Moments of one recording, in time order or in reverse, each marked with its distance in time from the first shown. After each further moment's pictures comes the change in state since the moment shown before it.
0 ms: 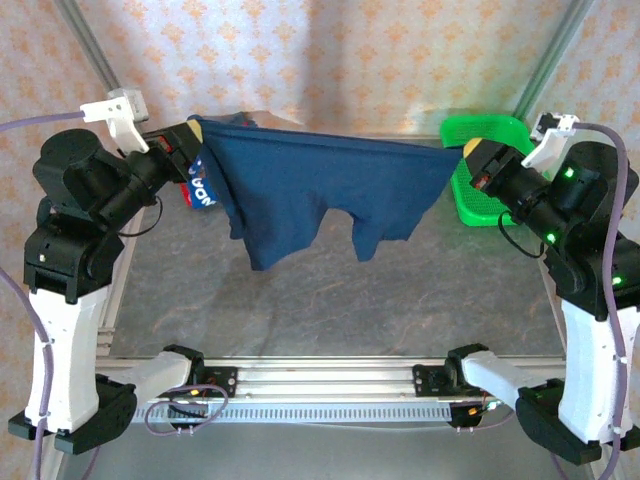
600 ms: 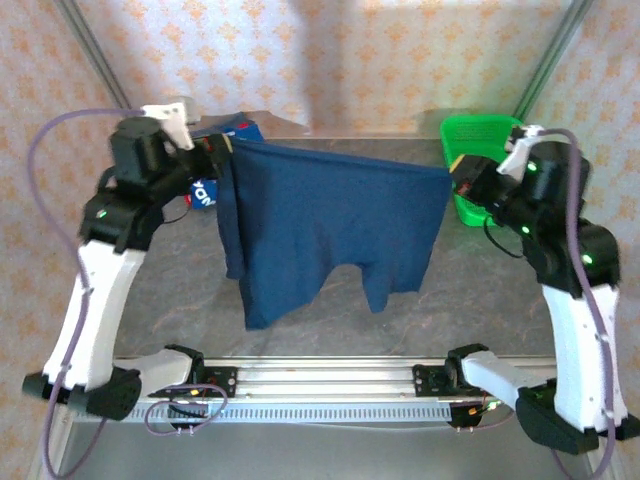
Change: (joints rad) left arm 0.000 0.155 -0.249 0.101 -0.005 0.060; right arm 0.000 0.049 -0.199 -0.018 0.061 -0.026
